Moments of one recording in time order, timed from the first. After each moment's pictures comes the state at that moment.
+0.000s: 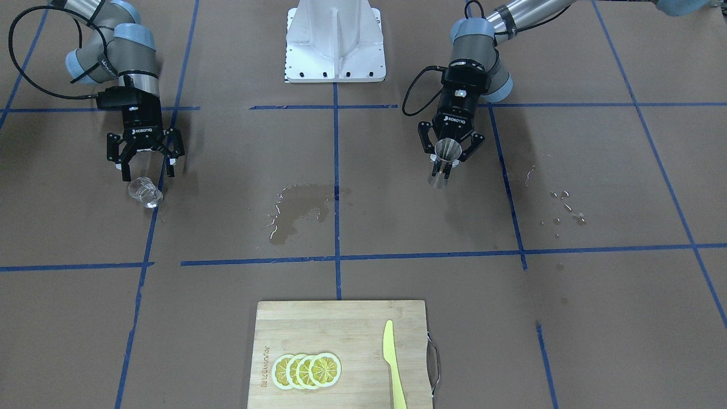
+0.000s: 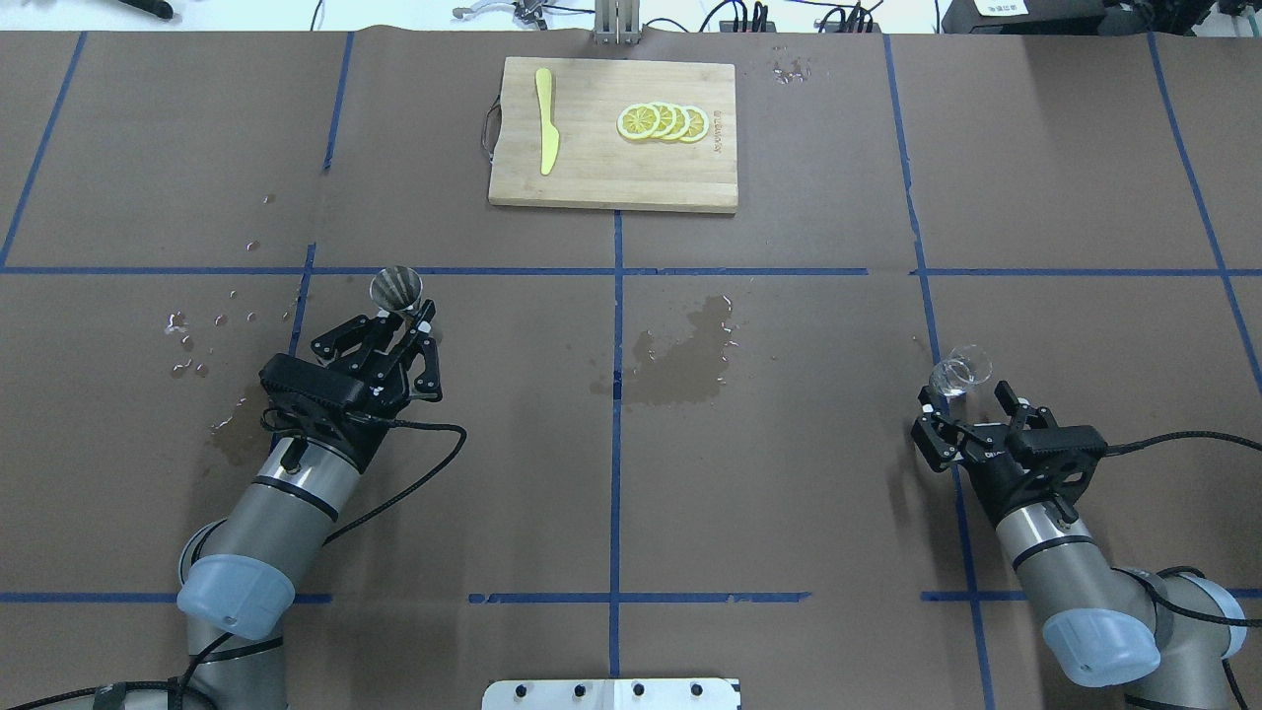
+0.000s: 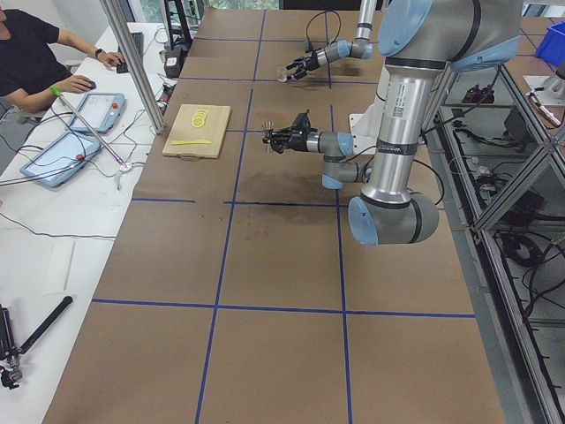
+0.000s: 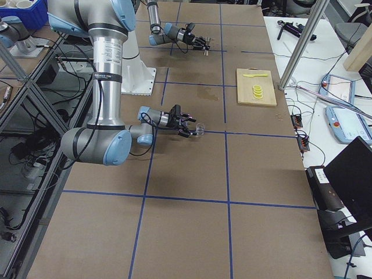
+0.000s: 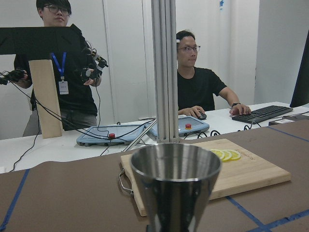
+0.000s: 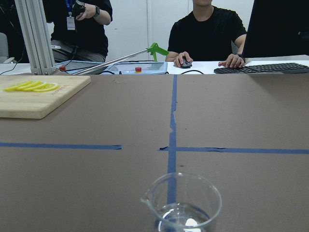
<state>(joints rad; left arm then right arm) -0.23 -1.87 -1.54 -2.99 -0.60 -0.60 0.15 -1.65 1.58 -0.45 0.53 1.26</state>
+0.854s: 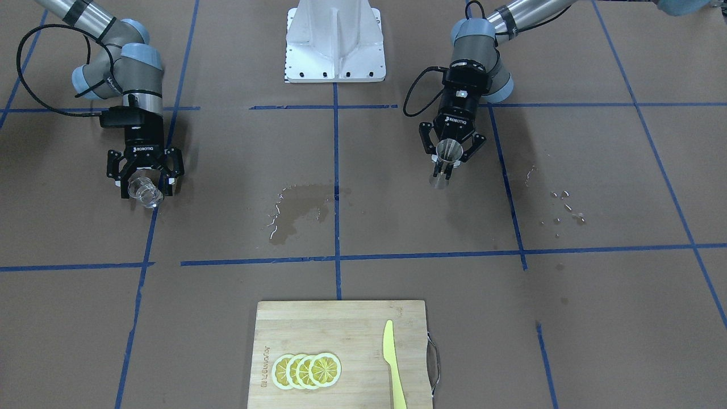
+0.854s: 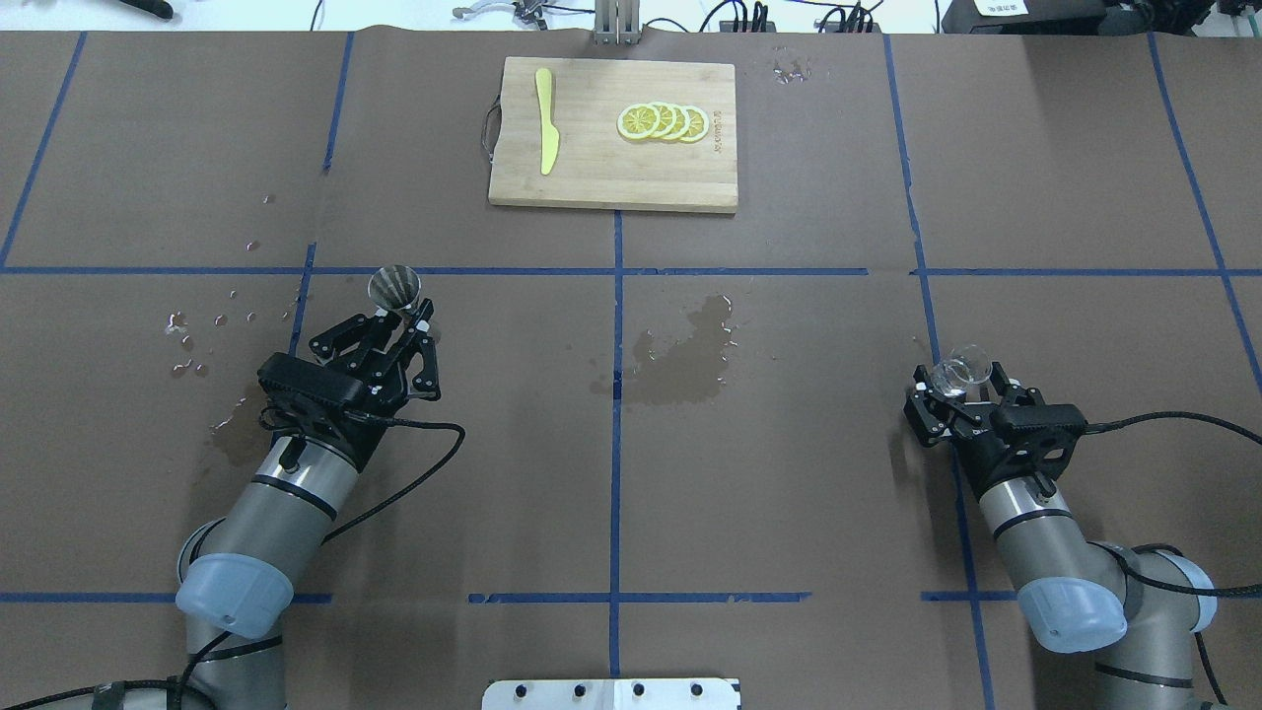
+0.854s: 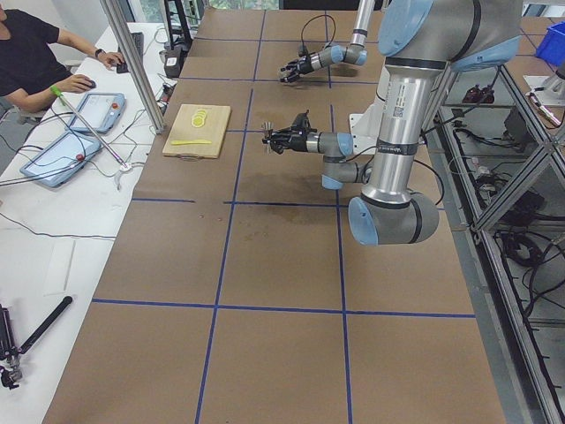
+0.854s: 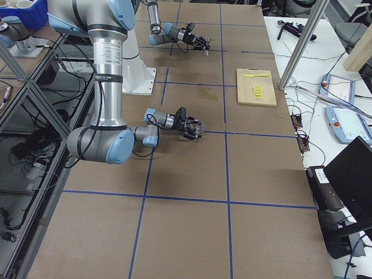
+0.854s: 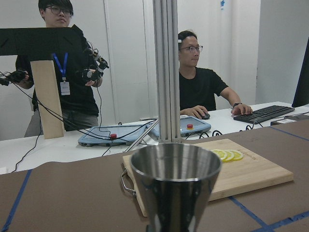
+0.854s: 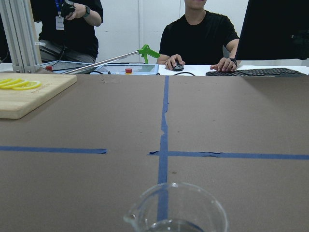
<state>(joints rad) -0.23 -1.86 -1.54 -2.99 -0.60 -0.60 0.20 -1.59 1.51 -0.45 0.55 1.25</state>
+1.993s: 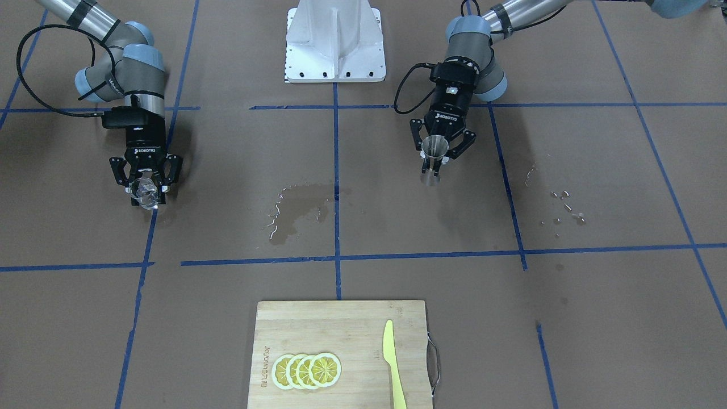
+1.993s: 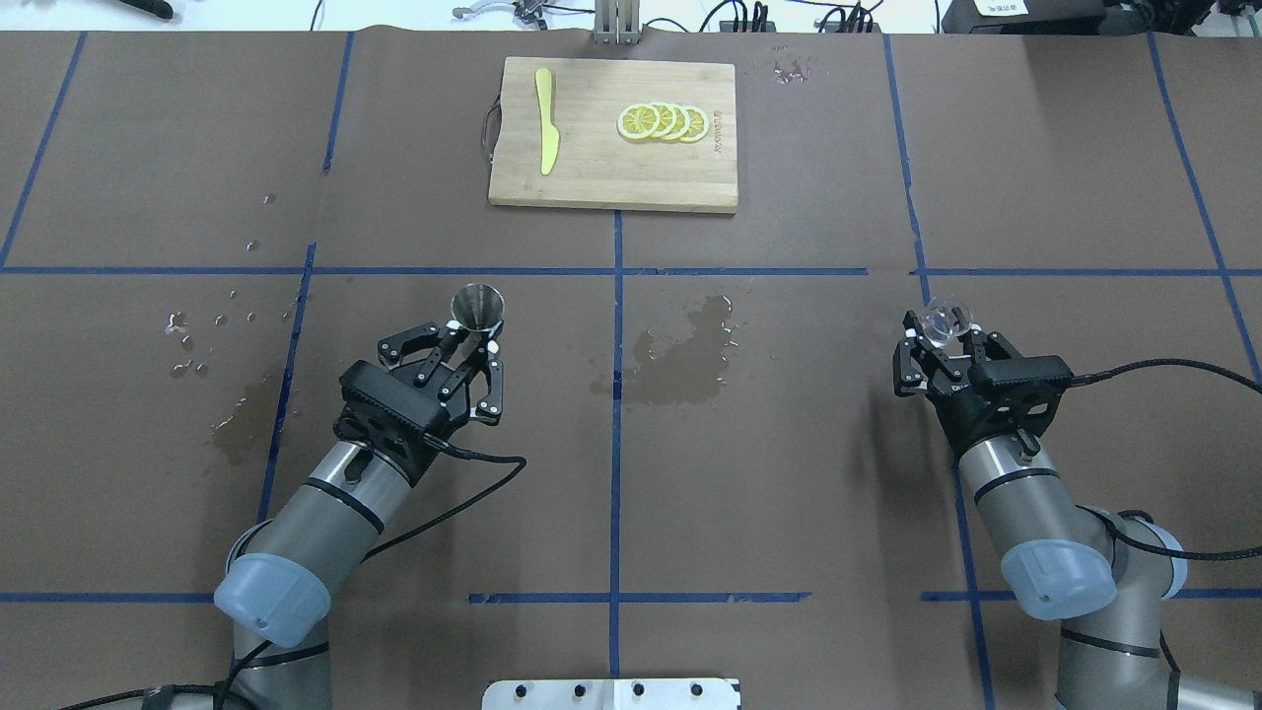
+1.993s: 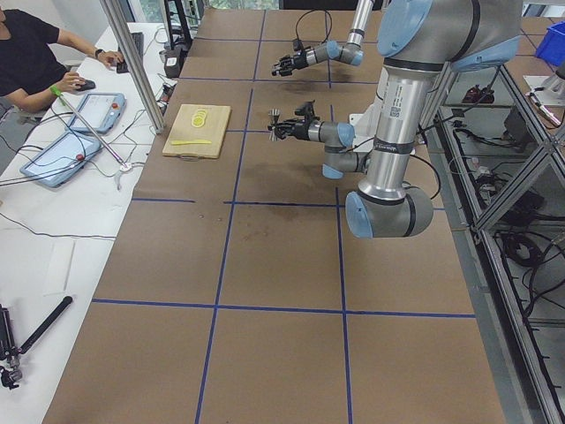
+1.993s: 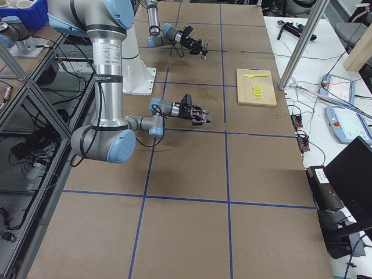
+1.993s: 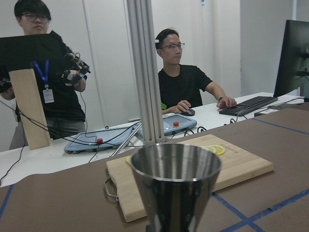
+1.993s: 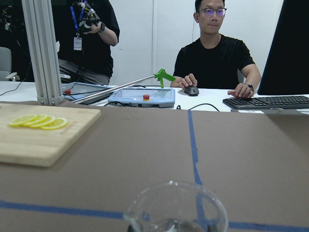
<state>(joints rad) -0.21 -1.96 -1.54 -2.99 -0.76 -0.36 0.28 -1.54 1.64 -0.44 0.58 1.05</state>
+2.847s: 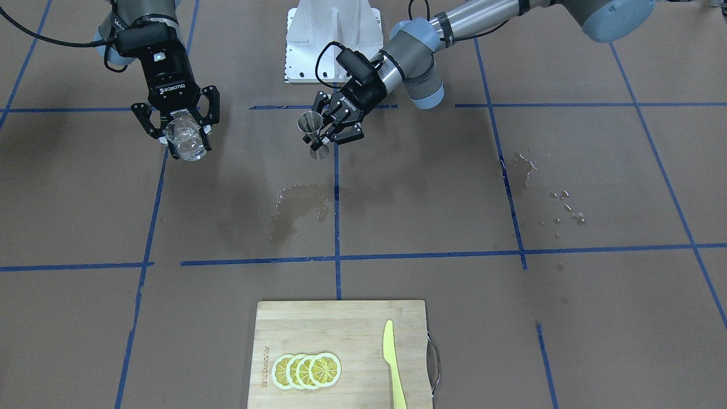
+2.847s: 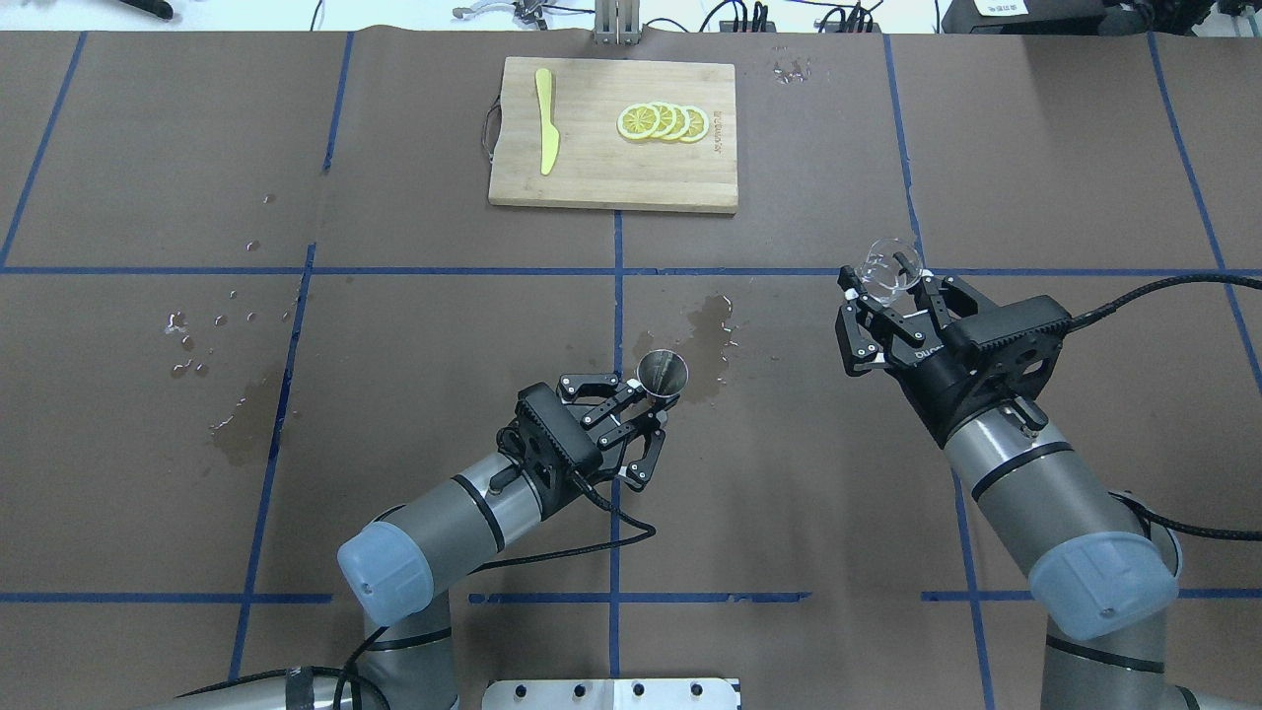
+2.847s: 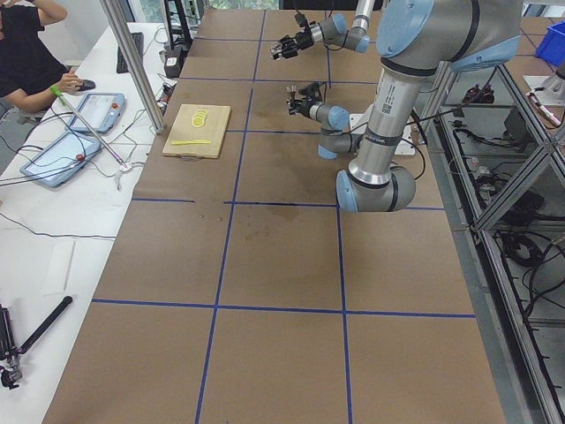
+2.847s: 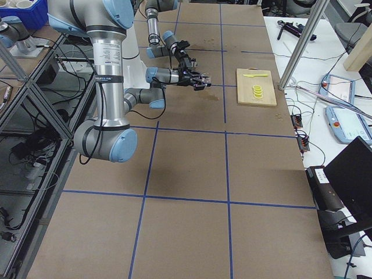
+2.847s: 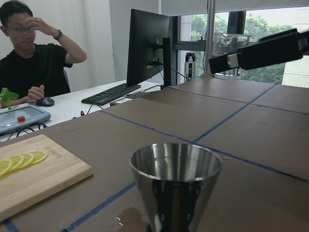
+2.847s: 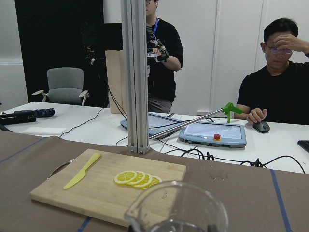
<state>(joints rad) -0.21 -2.20 -1.31 -3.15 -1.13 -0.32 0.28 -1.51 1.96 -0.53 0.70 0.78</state>
